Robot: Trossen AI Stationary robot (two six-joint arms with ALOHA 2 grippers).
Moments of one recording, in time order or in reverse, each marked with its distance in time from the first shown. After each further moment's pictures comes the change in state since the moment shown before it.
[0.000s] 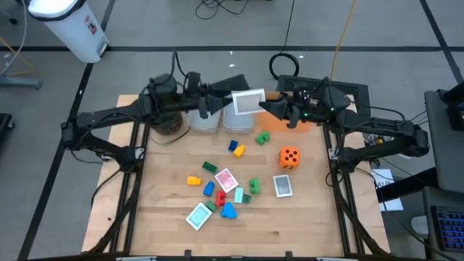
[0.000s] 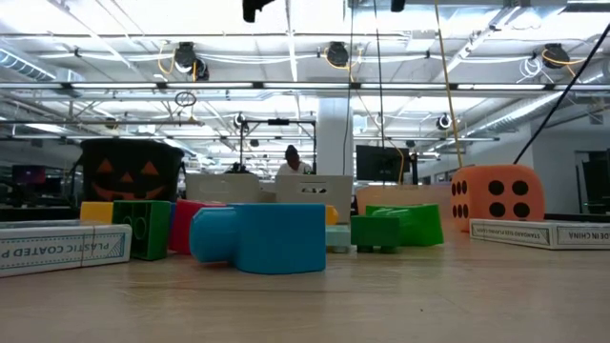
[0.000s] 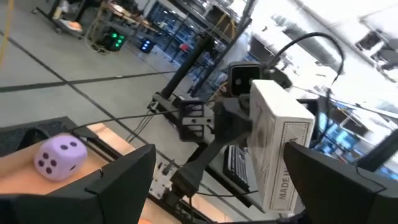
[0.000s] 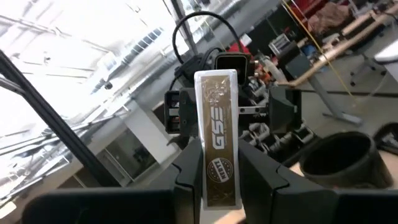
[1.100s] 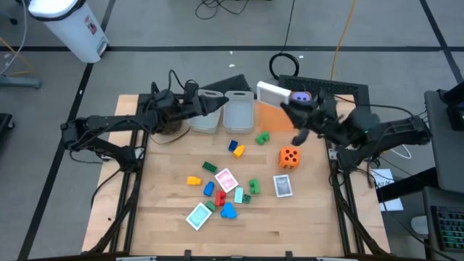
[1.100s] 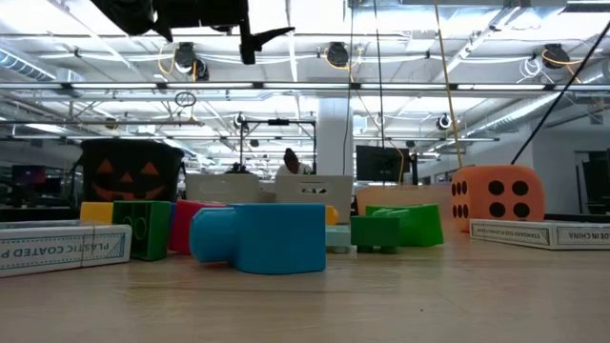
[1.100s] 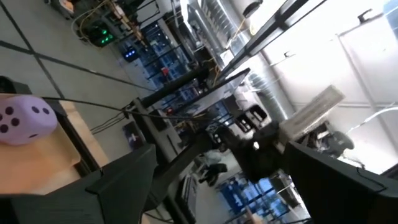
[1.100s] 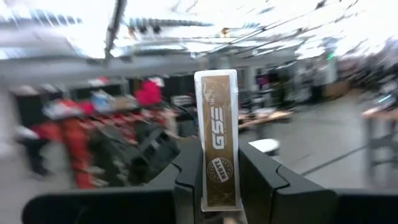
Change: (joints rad) left arm 0.042 0.001 -0.382 0.543 -0.040 -0.425; right arm 0.416 -0.150 0.044 -0.099 0.792 -0.730
